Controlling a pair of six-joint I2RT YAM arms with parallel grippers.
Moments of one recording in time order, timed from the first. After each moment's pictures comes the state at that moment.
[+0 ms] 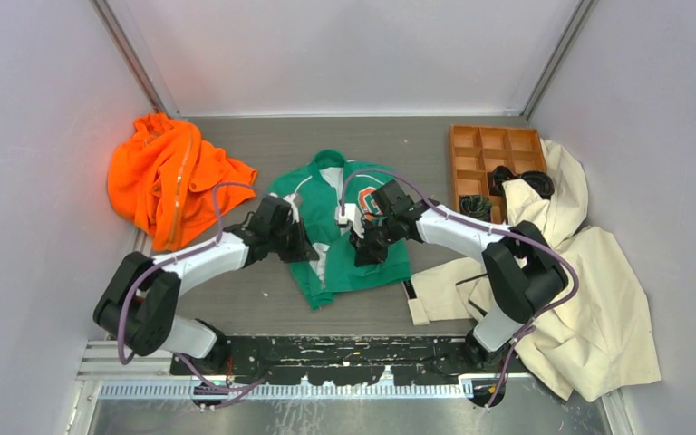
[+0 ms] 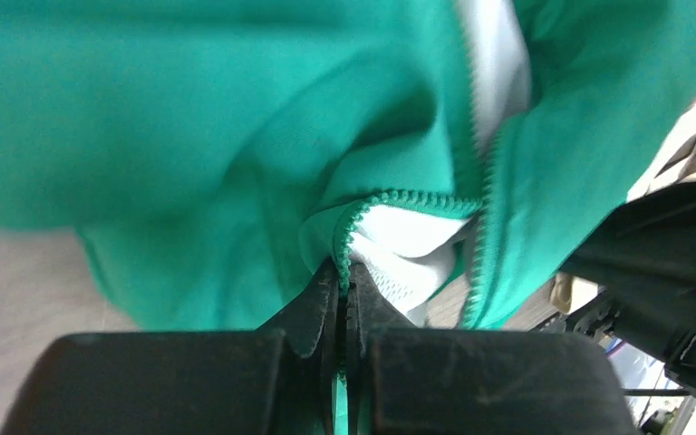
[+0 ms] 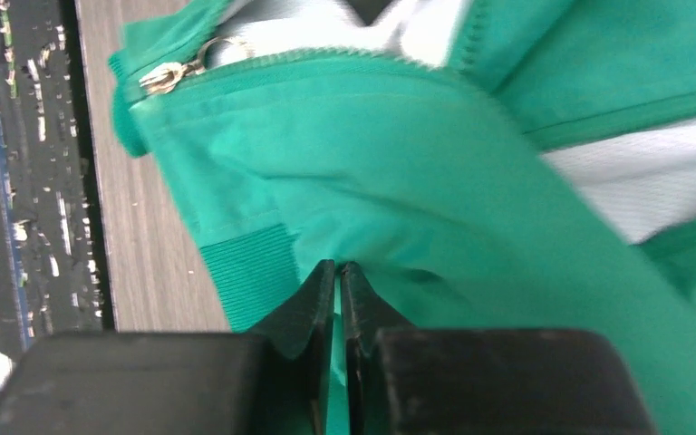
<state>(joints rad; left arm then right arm) -0.55 1.38 0.66 -0.17 0.24 -0.70 0.63 1.63 1.01 -0.42 -0.69 -0.58</state>
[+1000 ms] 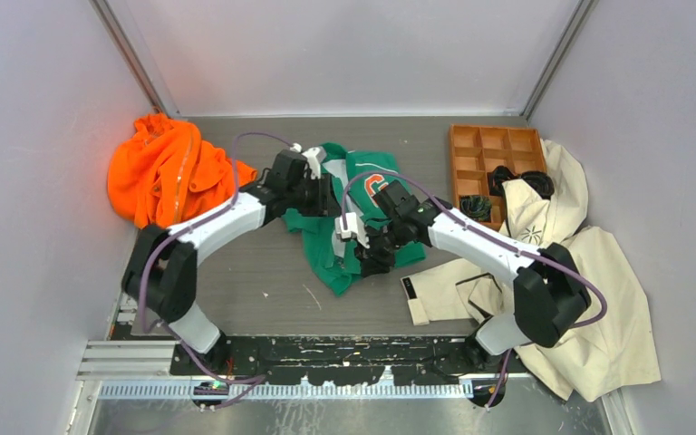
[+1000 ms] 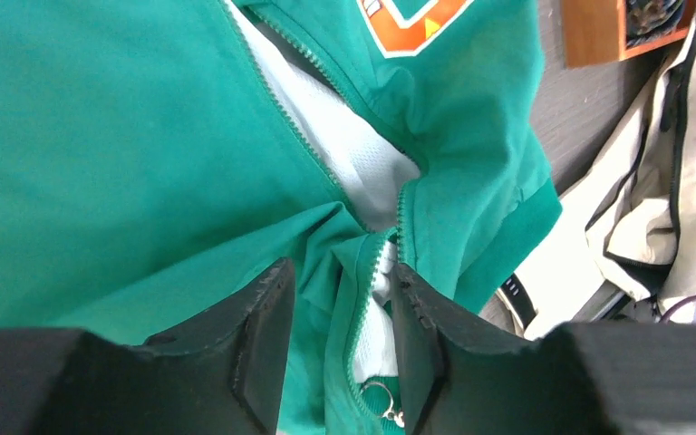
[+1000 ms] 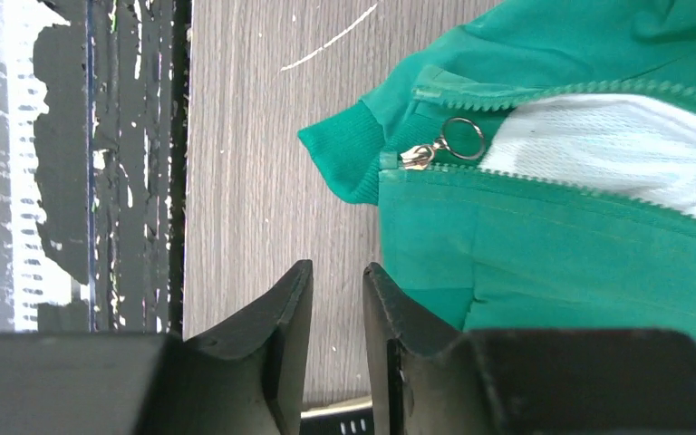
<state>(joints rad) -0.54 1.68 1.14 -0.21 0.31 -0.47 0.69 1.48 1.01 -0.64 -0.70 -0.70</state>
